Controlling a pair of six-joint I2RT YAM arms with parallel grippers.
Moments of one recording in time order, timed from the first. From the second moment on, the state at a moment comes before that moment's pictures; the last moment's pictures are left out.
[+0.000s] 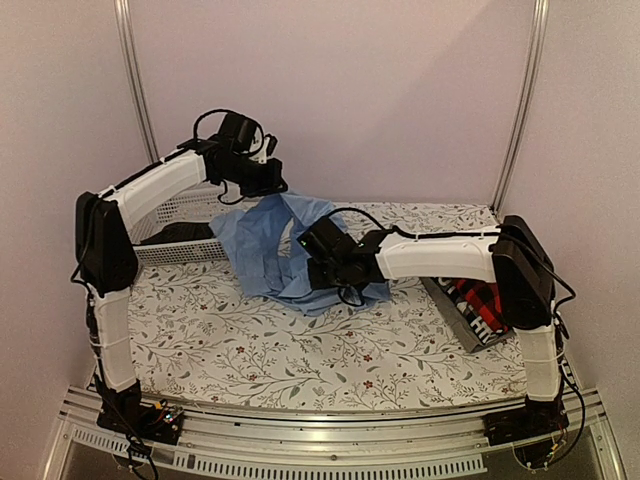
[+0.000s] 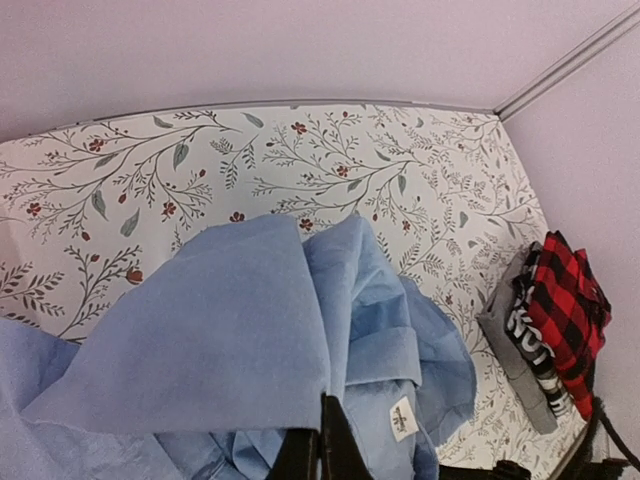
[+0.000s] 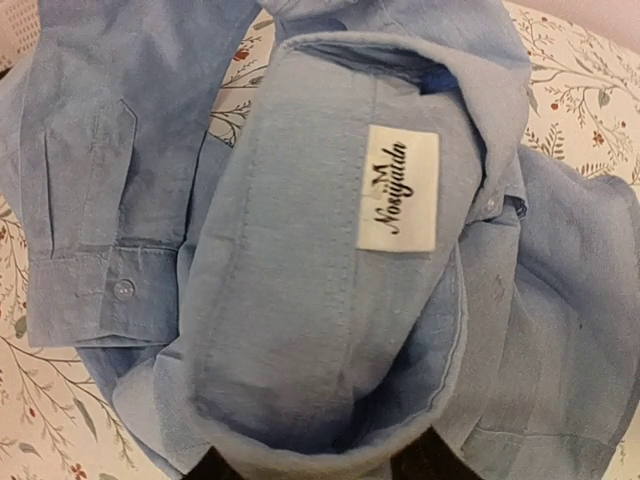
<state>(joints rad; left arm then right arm) -0.46 2.07 2.00 -0.65 0.22 -0.38 1.00 2.15 1.68 -0.42 0.45 0.62</state>
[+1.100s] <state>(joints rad) -0.47 1.18 1.85 -0.26 0.08 -0.09 0.98 1.34 1.82 -0.20 0.55 -0.18</state>
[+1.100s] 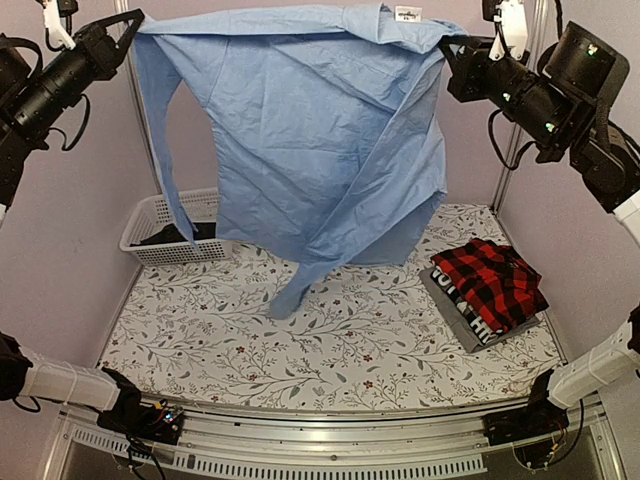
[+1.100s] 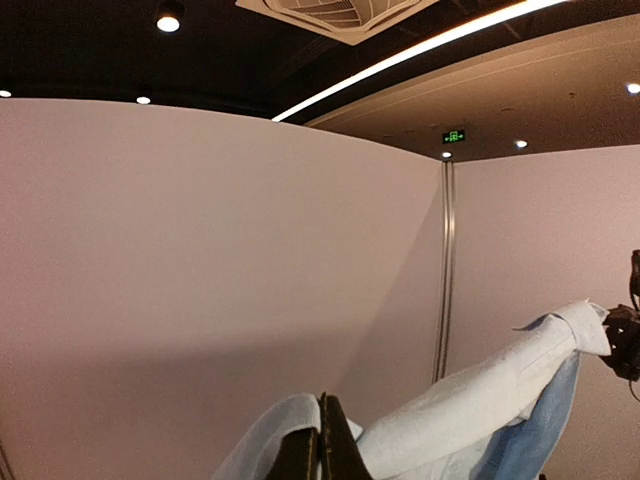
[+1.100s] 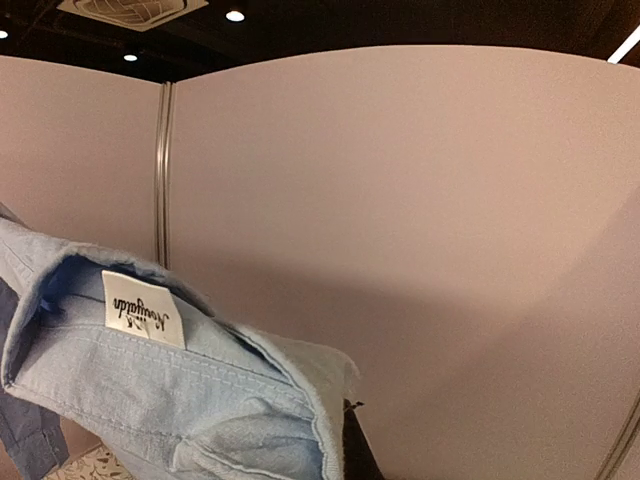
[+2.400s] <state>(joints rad) -0.16 1.81 1.43 -0.51 0.16 -0.35 0.46 2.27 1.92 -0.41 -0.20 0.31</state>
